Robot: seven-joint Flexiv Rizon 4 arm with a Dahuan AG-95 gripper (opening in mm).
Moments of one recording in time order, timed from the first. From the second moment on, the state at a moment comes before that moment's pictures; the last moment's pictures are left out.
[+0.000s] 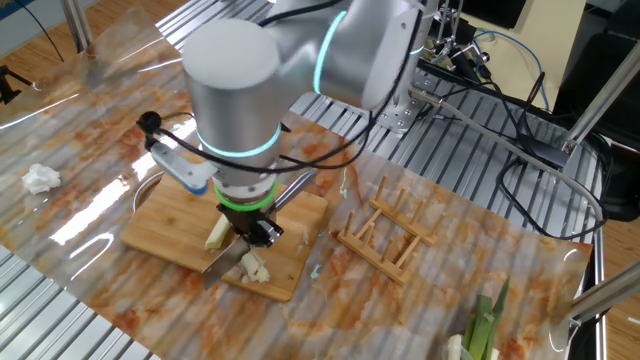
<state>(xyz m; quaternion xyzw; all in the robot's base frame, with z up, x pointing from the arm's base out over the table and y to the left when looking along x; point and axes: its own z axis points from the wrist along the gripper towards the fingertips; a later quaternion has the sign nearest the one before) 0.576 -0.009 0.034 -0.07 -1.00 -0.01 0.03</state>
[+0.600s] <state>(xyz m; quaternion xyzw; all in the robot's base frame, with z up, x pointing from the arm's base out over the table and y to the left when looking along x) 0.575 -0.008 0.035 -0.06 -1.00 -0.01 0.03</state>
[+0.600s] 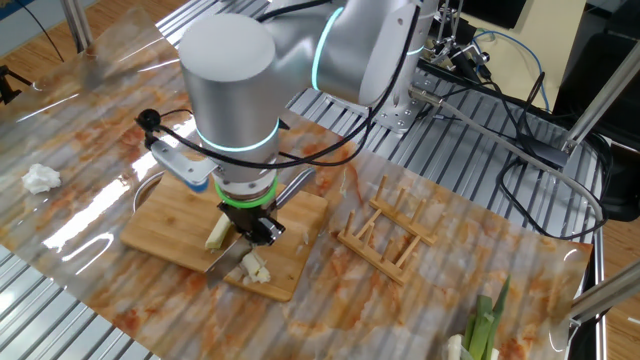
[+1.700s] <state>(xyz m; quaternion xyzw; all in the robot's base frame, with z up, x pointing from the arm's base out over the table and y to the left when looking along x) 0.570 -0.007 0.040 -0.06 -1.00 -0.02 0.02</state>
